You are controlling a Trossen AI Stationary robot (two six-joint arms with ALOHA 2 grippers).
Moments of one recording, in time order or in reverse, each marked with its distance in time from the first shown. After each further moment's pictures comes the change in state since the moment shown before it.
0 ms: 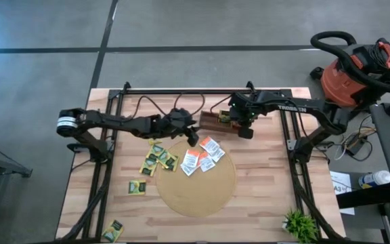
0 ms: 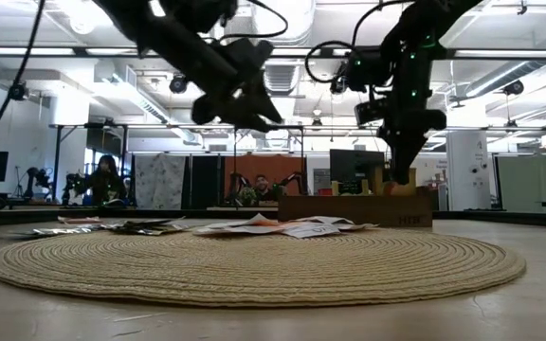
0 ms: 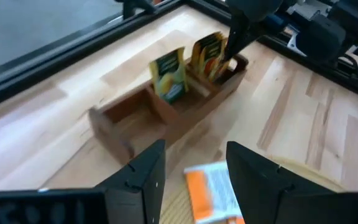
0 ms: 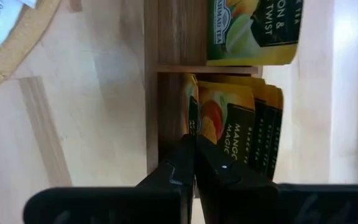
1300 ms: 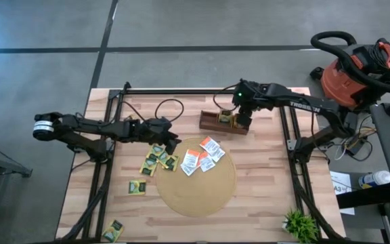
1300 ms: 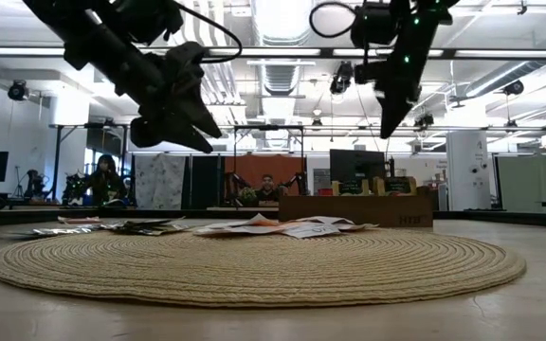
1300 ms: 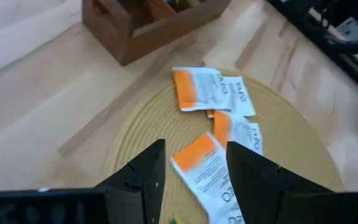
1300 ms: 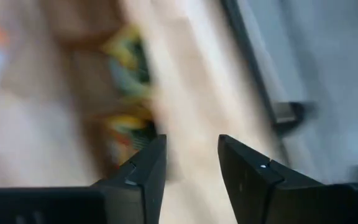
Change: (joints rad) left arm -0.001 -0.288 -0.309 -0.074 0.226 -0.196; right arm -0.003 -0.116 0.130 -0.044 0.162 0.251
